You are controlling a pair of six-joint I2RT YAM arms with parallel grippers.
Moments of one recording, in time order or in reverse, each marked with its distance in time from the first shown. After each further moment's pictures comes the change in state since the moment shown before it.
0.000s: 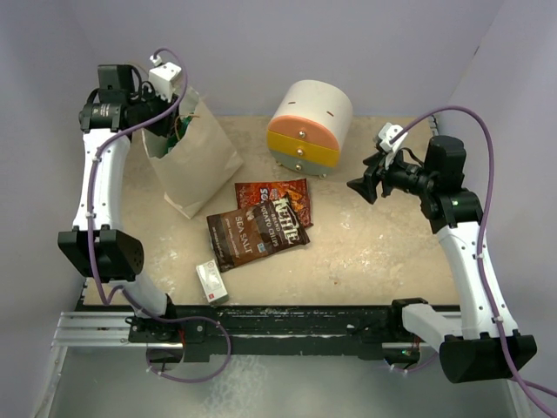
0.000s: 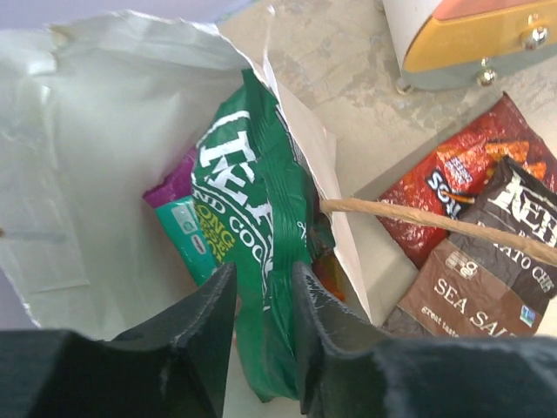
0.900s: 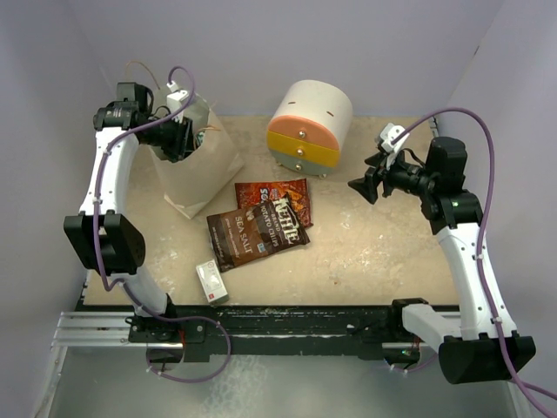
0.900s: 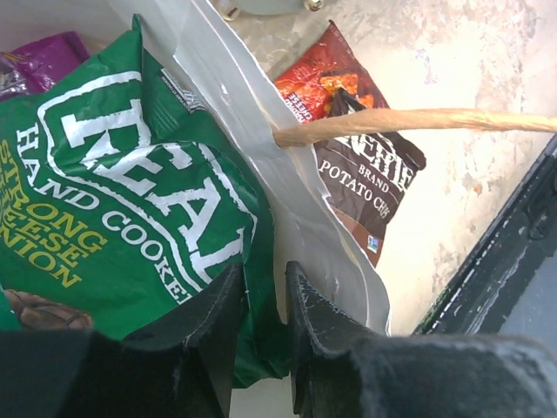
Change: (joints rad) left arm 0.000 0.066 -0.107 -0.193 0.322 -0.013; right arm -0.013 -0.007 -0.019 0.021 -0.002 0.001
